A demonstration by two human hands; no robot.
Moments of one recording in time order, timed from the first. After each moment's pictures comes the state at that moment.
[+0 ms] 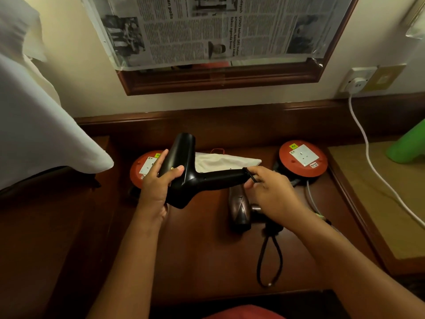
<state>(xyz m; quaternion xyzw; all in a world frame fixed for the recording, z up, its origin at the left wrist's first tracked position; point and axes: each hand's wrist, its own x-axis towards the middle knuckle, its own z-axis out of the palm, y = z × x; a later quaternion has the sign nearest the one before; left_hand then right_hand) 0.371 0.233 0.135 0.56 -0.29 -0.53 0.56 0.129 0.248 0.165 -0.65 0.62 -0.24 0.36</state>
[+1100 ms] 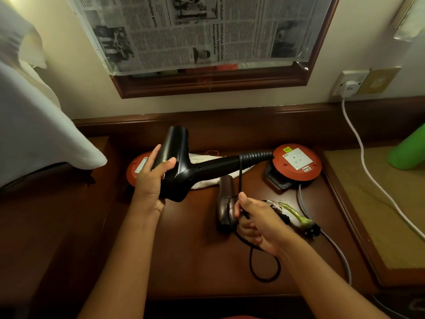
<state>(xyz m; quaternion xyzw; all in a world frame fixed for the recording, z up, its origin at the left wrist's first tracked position) 0.320 0.239 0.152 0.56 -0.25 -0.51 0.60 0.079 0.277 0.115 -0.36 0.44 -0.29 0.77</state>
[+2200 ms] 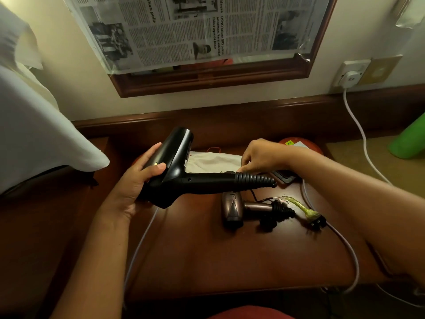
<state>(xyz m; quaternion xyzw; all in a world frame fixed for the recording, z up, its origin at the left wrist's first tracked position) 0.379 0.247 0.169 0.53 -0.39 -0.60 0.46 0.081 0.151 0.179 -0.84 0.44 0.05 0.30</state>
